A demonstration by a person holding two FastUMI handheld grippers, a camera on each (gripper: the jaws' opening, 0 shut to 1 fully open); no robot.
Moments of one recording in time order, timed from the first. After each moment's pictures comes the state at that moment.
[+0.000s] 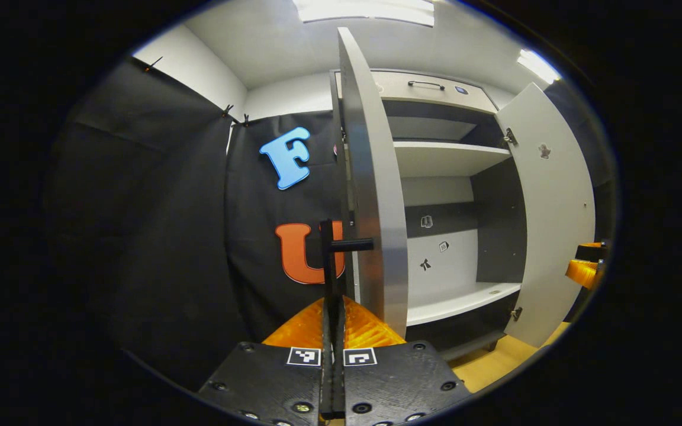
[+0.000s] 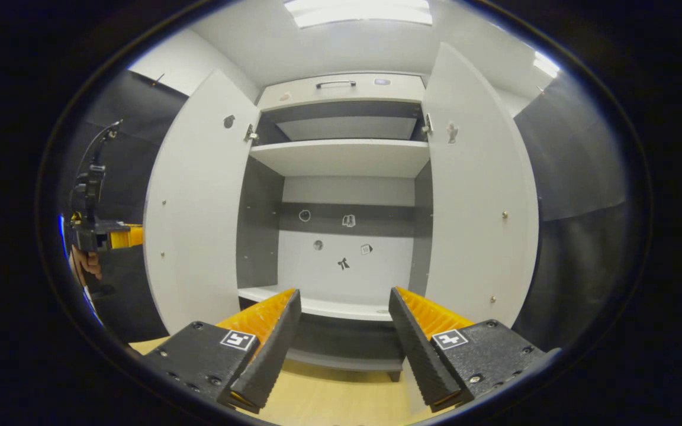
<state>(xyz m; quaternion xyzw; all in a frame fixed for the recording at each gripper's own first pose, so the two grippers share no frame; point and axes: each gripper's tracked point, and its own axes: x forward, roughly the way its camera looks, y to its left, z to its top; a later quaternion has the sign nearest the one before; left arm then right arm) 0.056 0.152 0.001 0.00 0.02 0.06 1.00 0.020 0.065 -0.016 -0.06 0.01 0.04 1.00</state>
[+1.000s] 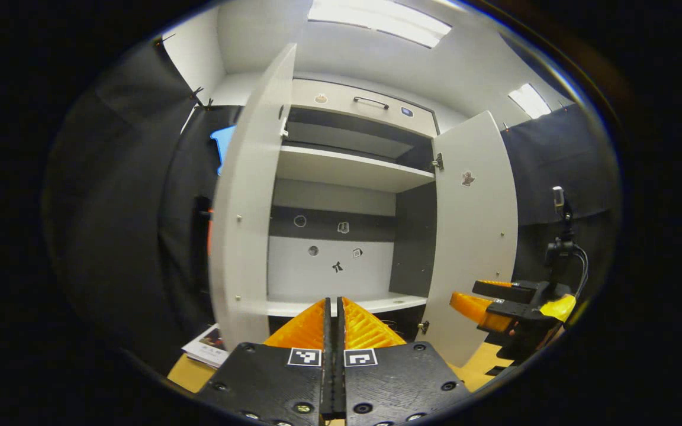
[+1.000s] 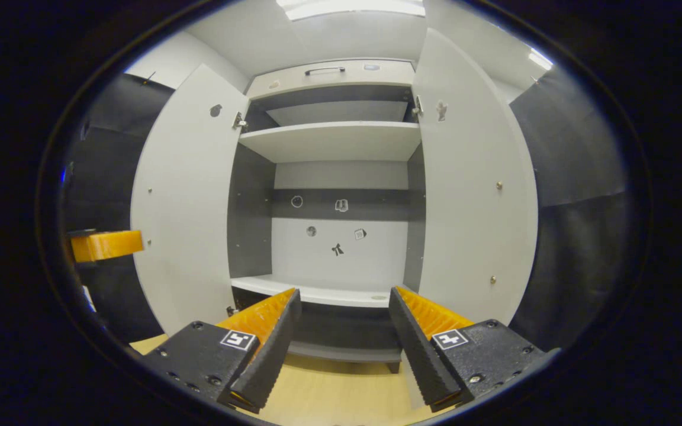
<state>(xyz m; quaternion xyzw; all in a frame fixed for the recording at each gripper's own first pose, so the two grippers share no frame) 0.045 -0.009 -0.016 -0.05 0.02 -0.07 1.00 0.024 0.040 -0.041 -0.05 0.04 0.02 1.00</state>
